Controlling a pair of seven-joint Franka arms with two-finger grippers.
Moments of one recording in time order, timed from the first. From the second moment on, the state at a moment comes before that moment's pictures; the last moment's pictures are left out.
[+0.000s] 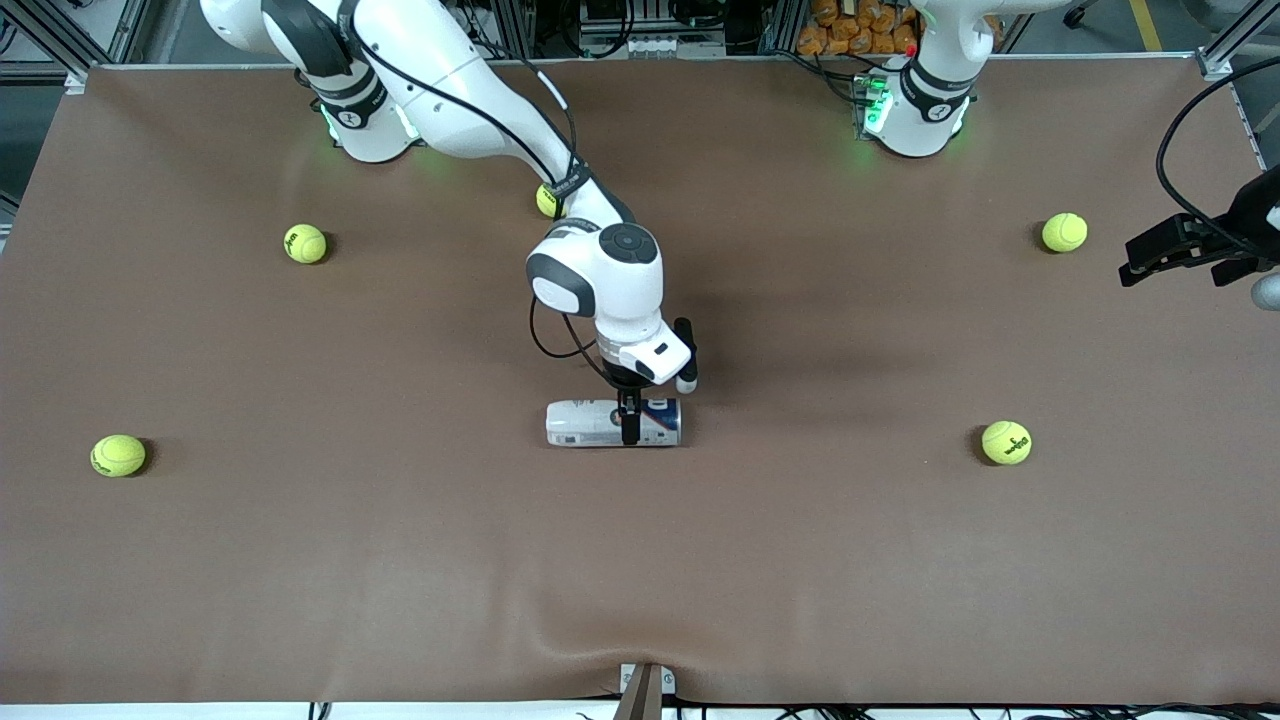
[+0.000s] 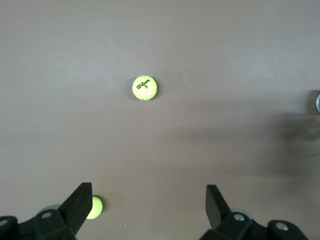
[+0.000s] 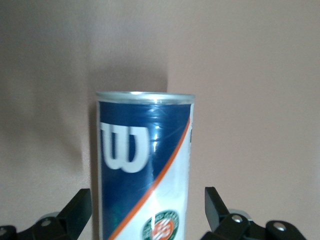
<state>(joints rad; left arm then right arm) 0.01 0.06 -0.01 -1.49 -0.01 1.53 0.00 0.79 0.82 -0.05 -1.45 -0.41 2.50 -0.53</state>
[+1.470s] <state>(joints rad) -0.01 0.17 -0.03 -1.50 -0.11 1.53 0.00 0.15 0.42 -0.06 -1.52 0.06 1.77 -0.31</state>
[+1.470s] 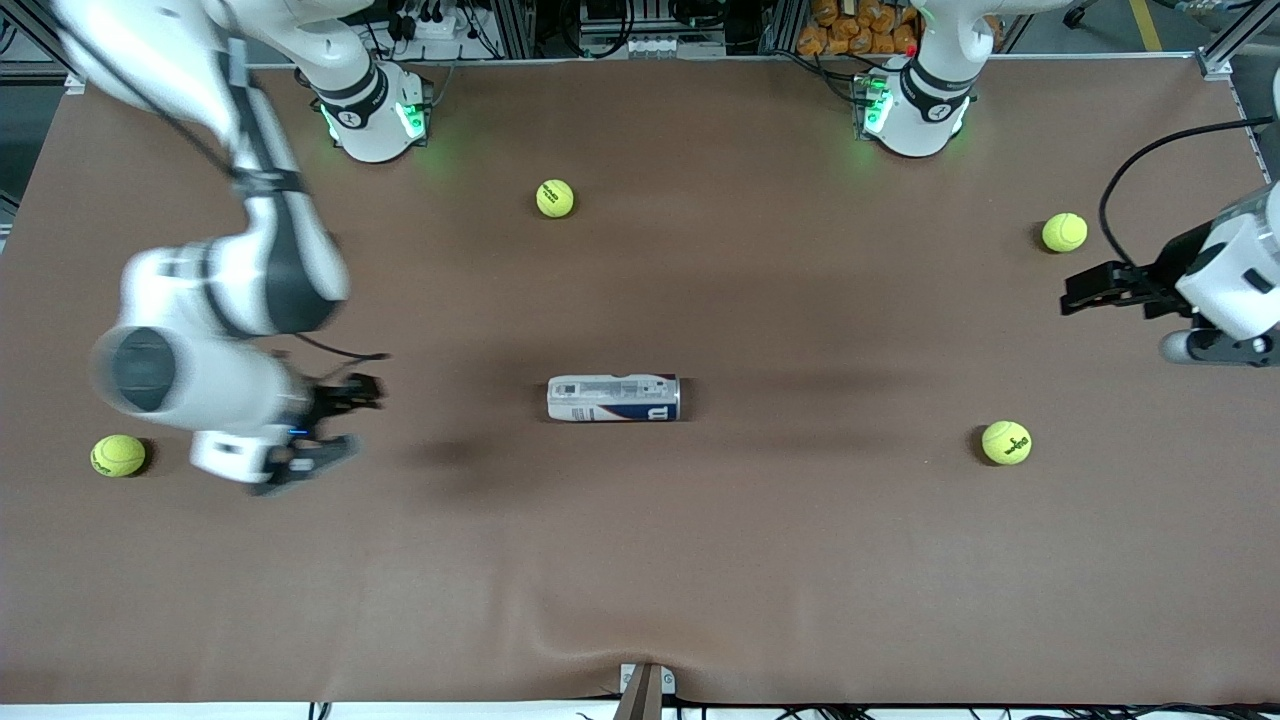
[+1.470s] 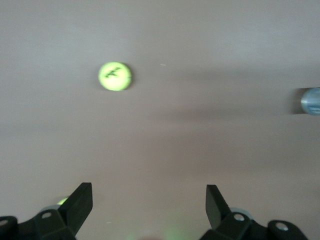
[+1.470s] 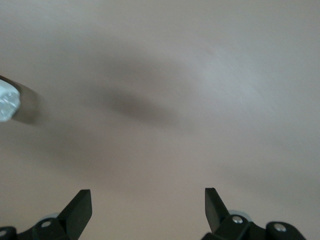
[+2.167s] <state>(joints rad) -0.04 0.34 -0.03 -1.51 -0.60 1.53 0.04 -0.02 0.17 -0.10 -1.52 0.06 1.39 -0.17</state>
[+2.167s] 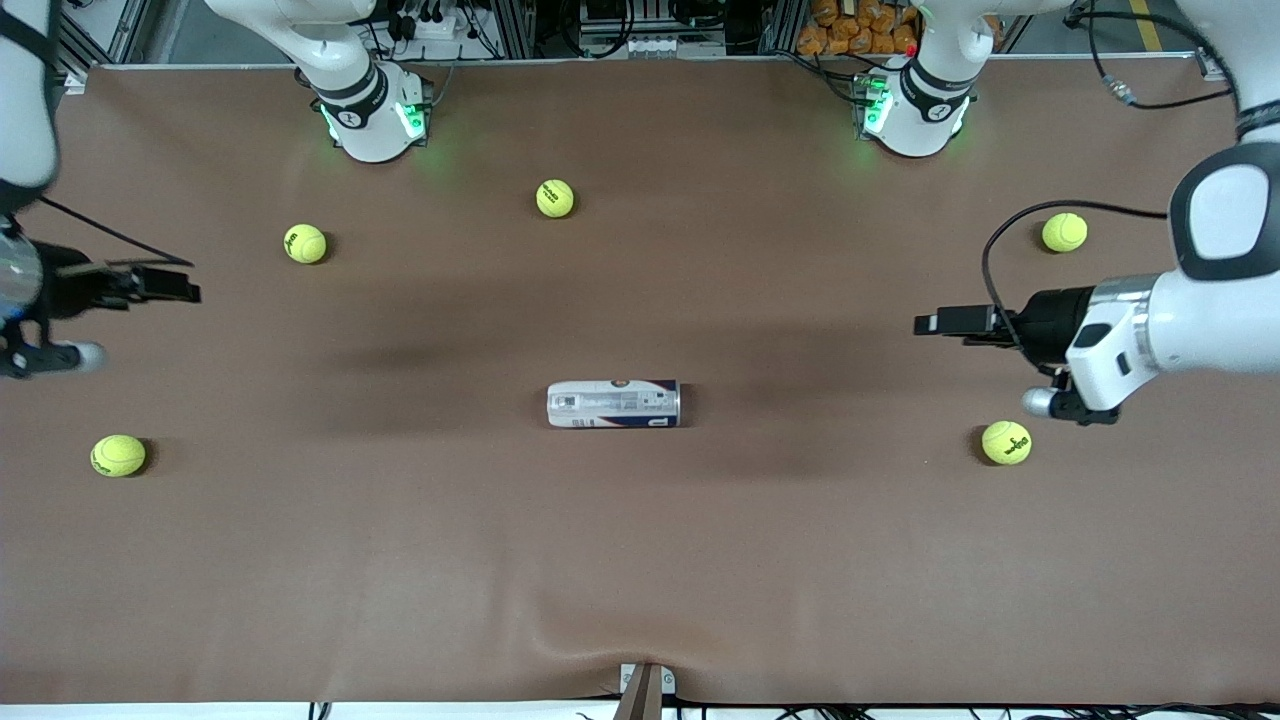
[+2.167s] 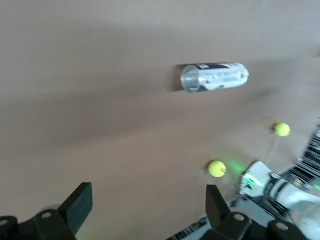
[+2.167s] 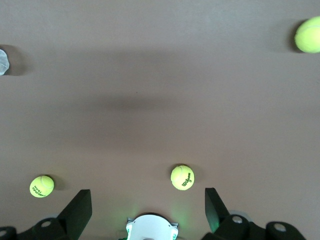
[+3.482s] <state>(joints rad) -0.08 0.66 -0.07 -1.68 -1.20 1.73 0.49 -0.03 0.07 0.00 -1.35 0.01 1.25 -0.08</state>
